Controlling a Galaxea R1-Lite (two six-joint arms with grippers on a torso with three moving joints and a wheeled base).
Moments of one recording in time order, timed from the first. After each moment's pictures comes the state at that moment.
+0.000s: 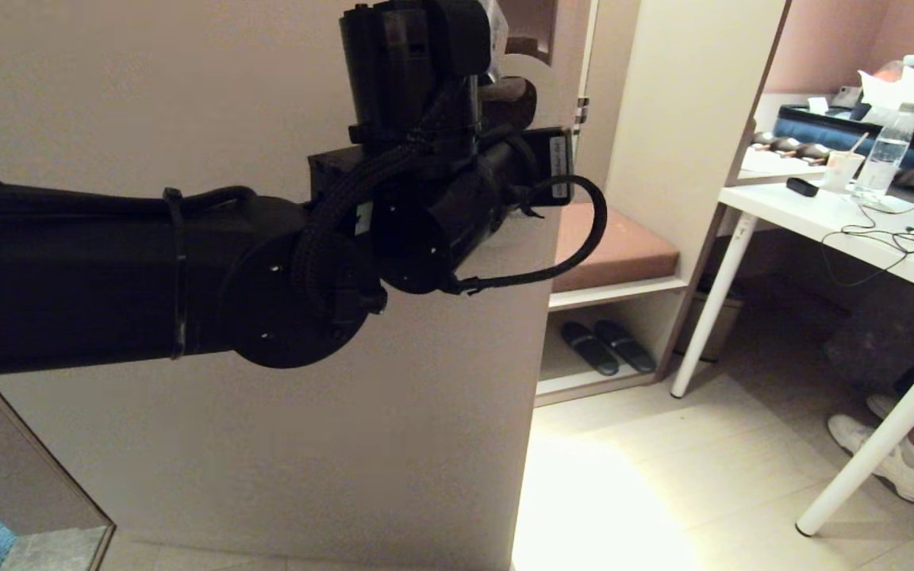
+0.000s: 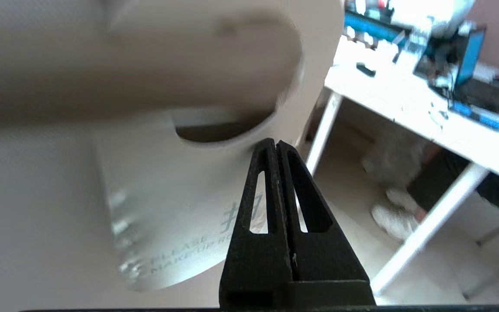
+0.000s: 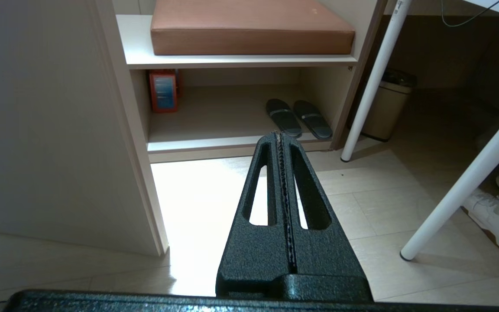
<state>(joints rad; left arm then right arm) -0.88 1.93 -1.59 -0.44 0.38 -0.15 0.00 0.00 -0.01 0.03 0.02 -0.03</state>
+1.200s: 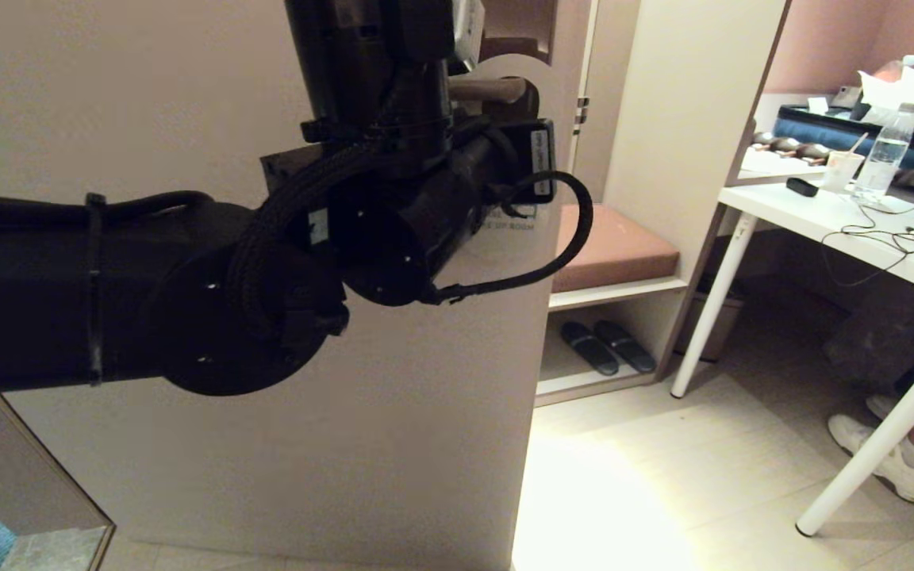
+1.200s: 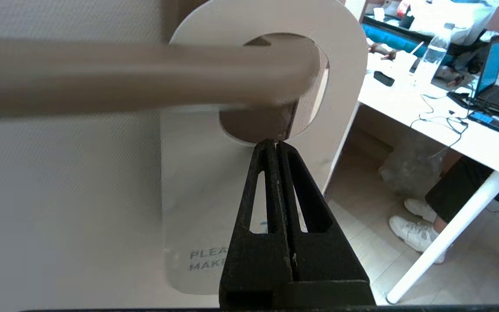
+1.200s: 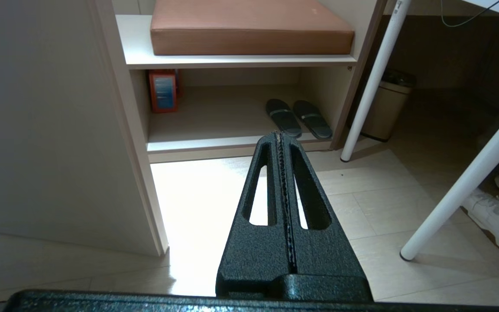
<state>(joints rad) -0.90 1.85 -1.49 -0.48 0.45 -0.12 0.00 0.00 -0.01 0.03 0.02 -0.03</state>
